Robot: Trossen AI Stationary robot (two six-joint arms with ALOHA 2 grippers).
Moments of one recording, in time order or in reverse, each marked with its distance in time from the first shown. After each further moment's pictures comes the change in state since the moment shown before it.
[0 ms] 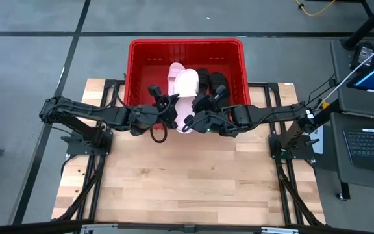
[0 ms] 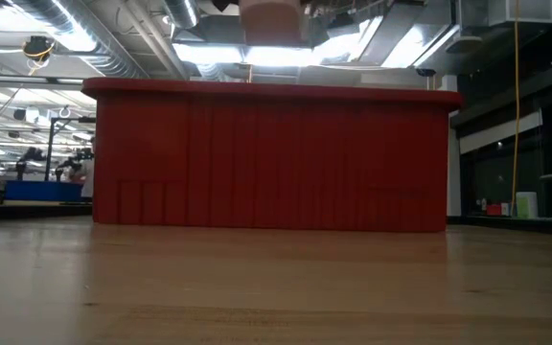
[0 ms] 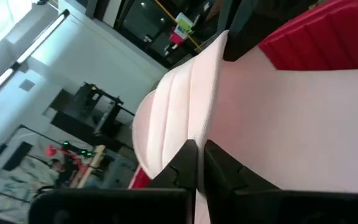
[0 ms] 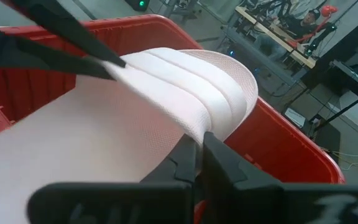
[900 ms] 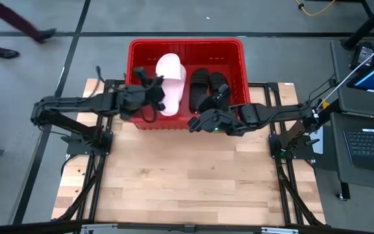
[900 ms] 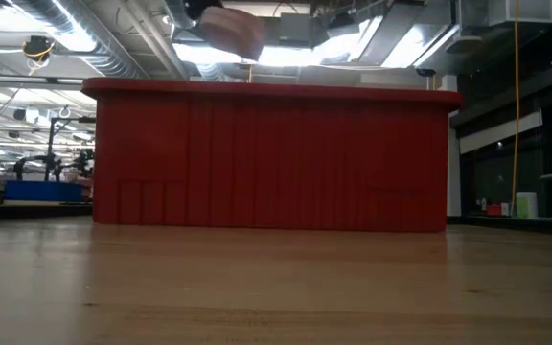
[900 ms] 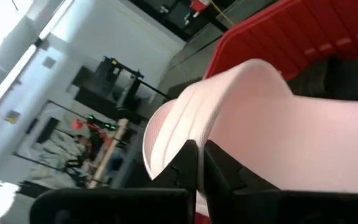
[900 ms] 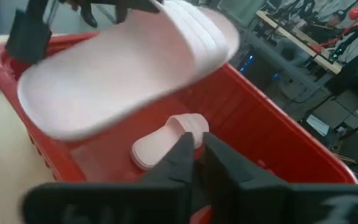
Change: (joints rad) left arm 0.168 -0.144 -0.002 -0.137 0.034 0.078; right arm 0.010 -0.047 0.000 -0.004 -0.073 -0.028
